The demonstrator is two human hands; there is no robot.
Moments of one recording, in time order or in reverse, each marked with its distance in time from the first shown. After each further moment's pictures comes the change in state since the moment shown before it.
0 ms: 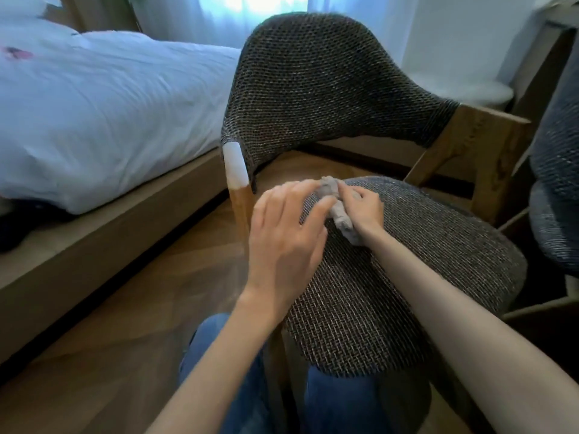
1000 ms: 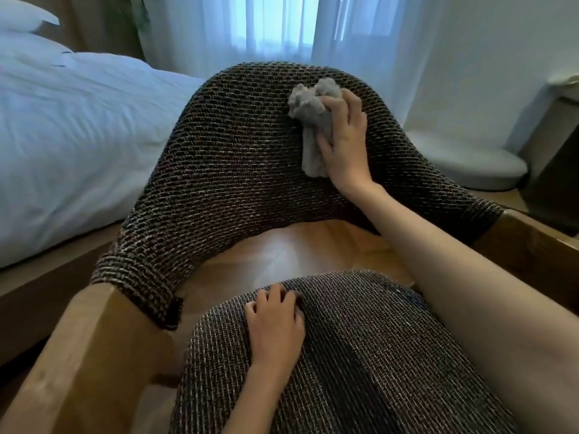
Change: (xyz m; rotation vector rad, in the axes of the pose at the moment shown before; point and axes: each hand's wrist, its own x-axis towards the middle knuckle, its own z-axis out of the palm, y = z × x) left_hand 0.030 -0.048 0.259 0.003 -0.670 -0.647; right_hand 0.262 -0.138 0.019 -0.220 0.212 -0.974
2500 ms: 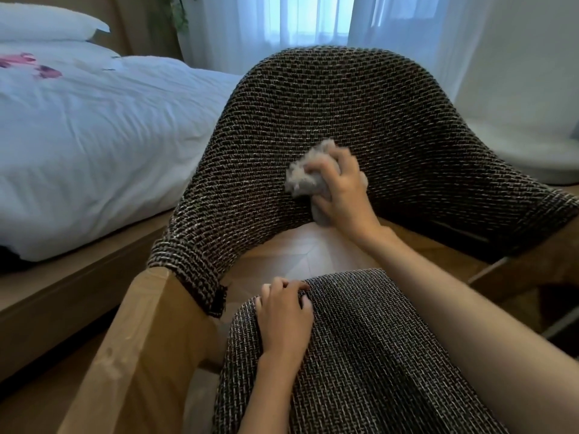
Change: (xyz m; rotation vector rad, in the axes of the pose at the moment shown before) left_hand 0.005 -0.031 -0.028 -0.165 0.054 -0.199; right_hand -0.075 -0.026 0.044 0.139 -0.179 -0.158
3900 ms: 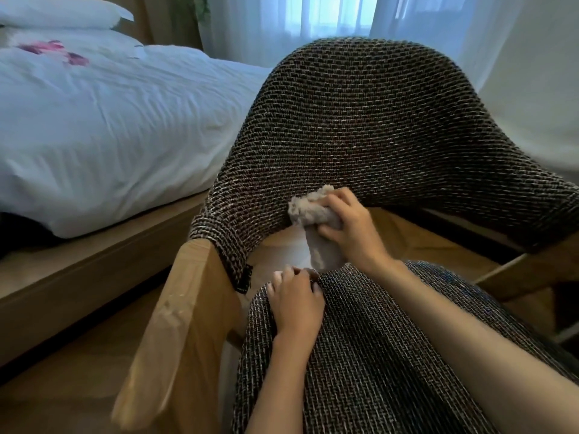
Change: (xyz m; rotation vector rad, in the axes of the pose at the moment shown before) left_hand -0.003 -0.005 -0.005 0.067 -0.018 -0.060; right_hand -0.050 -0.037 0.004 0.232 -0.230 0.199
